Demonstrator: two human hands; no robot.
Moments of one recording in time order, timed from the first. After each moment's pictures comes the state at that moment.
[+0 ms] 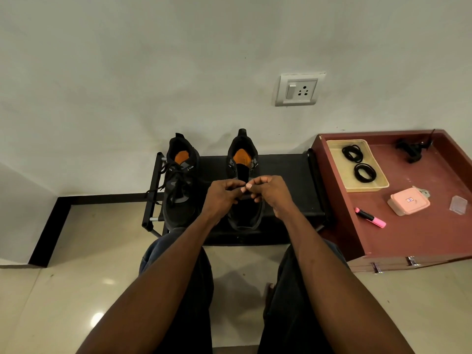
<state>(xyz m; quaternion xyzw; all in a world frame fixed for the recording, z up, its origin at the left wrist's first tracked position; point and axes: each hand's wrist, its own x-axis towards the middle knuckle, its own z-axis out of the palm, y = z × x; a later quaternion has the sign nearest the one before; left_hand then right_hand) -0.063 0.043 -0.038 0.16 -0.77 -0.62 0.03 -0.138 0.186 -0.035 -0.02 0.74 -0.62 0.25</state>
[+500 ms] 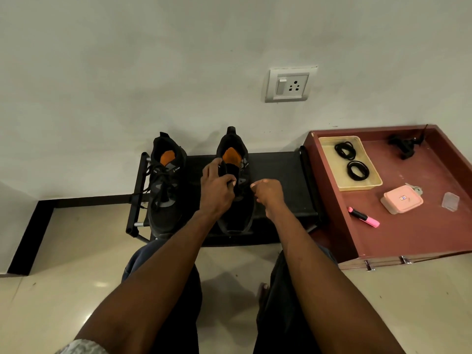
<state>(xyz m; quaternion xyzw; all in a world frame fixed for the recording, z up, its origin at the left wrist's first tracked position) -0.109 0.045 -0.075 0.13 -0.95 -0.26 0.12 -0.170 0.184 -0.078 0.15 0.77 -0.59 0.22</state>
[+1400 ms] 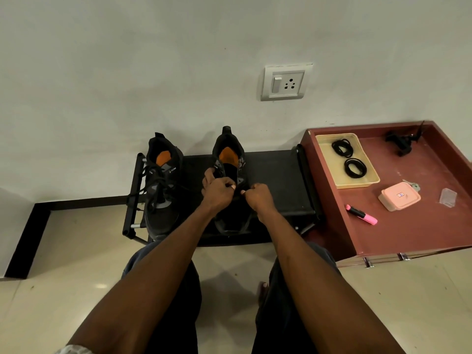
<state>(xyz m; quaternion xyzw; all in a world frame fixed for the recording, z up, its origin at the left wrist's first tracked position) -0.121 0.055 -0.068 0.24 -0.88 -0.41 -0.06 -0.162 0.173 -0.092 0.10 0.83 -0.49 0.25</state>
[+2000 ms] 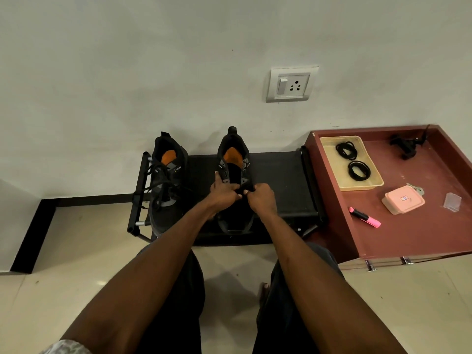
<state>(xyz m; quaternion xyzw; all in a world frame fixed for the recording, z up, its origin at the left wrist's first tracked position) -0.122 0.043 -0.074 0.21 -0.83 -0.46 -0.22 -0.155 0.175 -0.085 0.03 0.89 -0.40 0.20</state>
